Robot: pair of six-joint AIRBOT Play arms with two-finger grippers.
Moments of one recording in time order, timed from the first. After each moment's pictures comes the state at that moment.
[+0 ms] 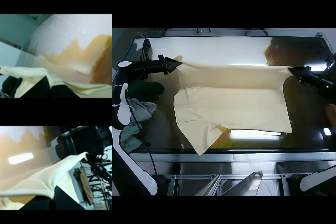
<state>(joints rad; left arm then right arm) 0.26 -2.19 1.99 0.20 -1.43 -0.94 -0.46 -1.89 1.38 0.01 1.22 0.50</state>
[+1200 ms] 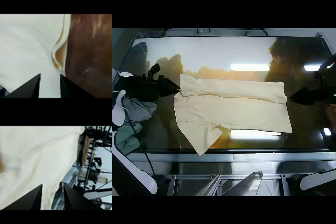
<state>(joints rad) 0.34 -2.14 1.79 0.48 -1.71 -1.13 -0.52 -1.80 1.36 -0.75 1.39 0.92</state>
